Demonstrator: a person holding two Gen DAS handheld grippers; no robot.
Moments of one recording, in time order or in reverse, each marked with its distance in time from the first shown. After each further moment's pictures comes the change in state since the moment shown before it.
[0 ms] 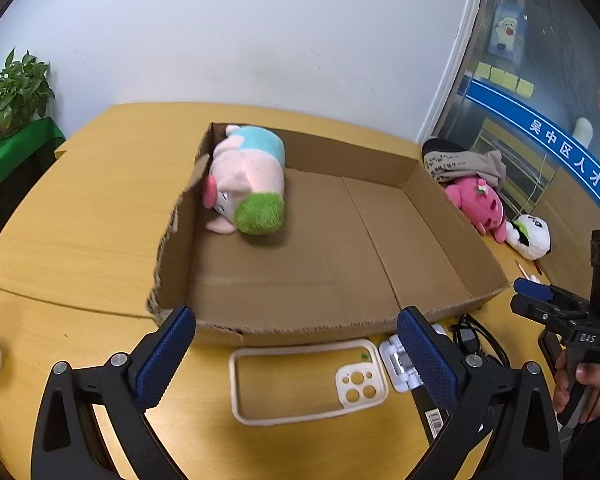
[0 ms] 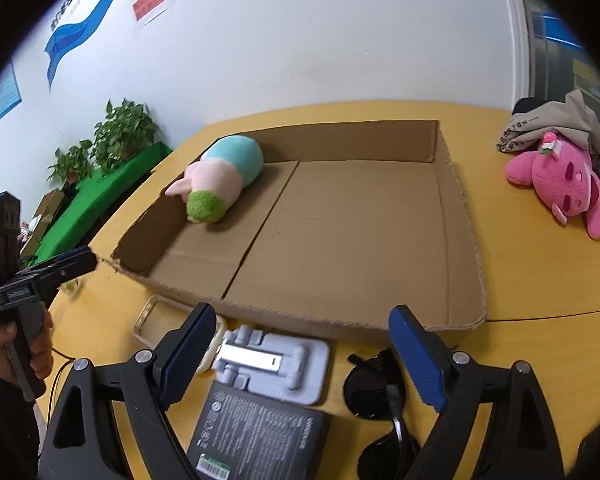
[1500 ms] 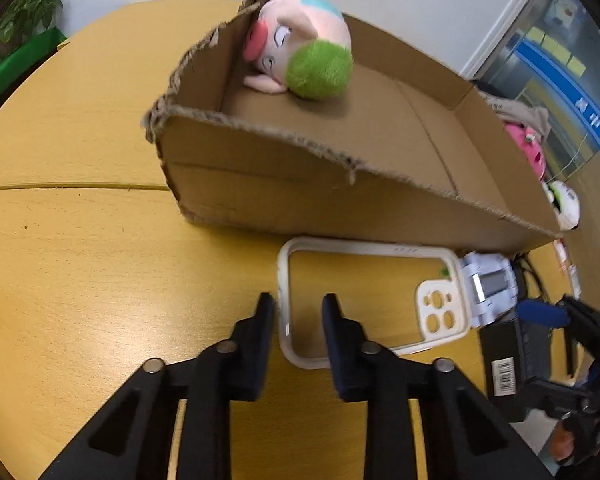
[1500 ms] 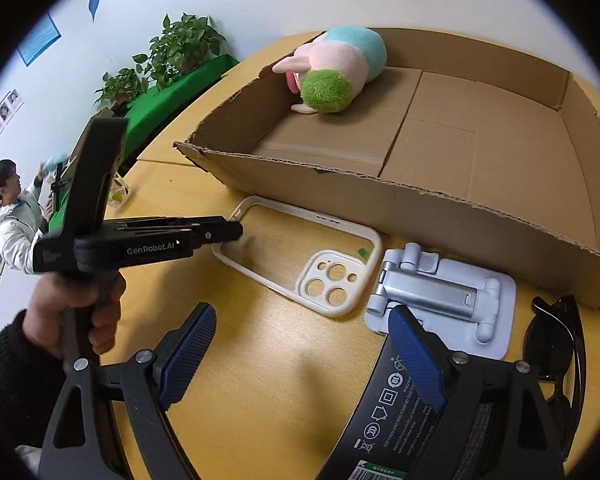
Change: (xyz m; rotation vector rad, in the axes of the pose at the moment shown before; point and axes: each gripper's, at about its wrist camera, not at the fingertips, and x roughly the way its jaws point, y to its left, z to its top) left arm 0.068 0.052 -0.056 -0.099 0.287 0.054; right arm 0.068 0.105 -0.047 -0.108 0.276 0.188
